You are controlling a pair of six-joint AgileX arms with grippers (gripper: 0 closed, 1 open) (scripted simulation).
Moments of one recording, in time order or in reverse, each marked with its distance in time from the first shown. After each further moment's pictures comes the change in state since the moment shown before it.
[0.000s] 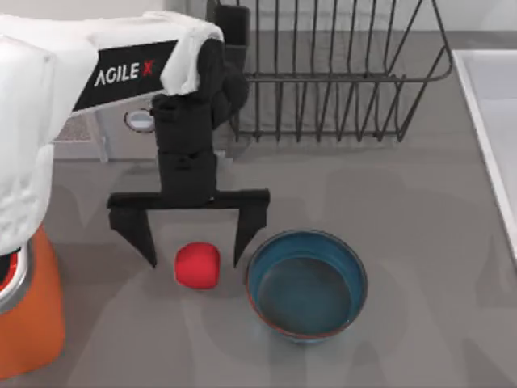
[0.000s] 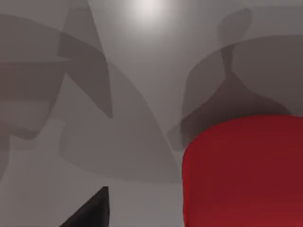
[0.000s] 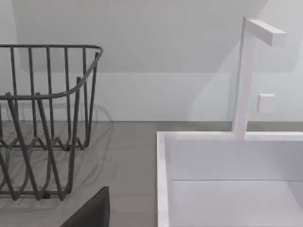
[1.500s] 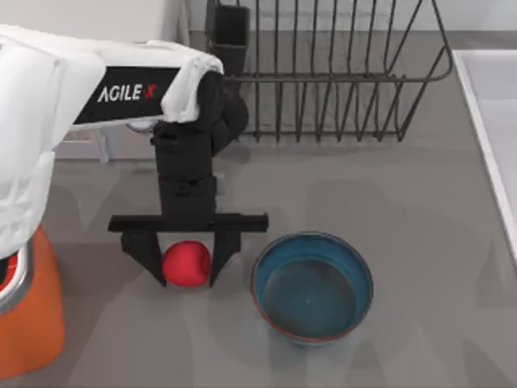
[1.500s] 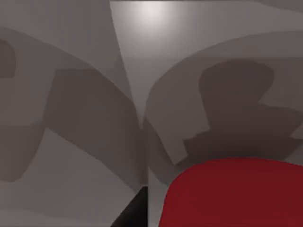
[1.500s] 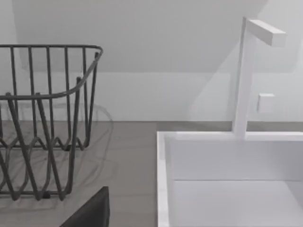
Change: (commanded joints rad) left arm -0.016 -0.003 -0.135 0.135 0.005 -0.015; right arm 0.000 0.000 0.000 0.000 0.000 0.000
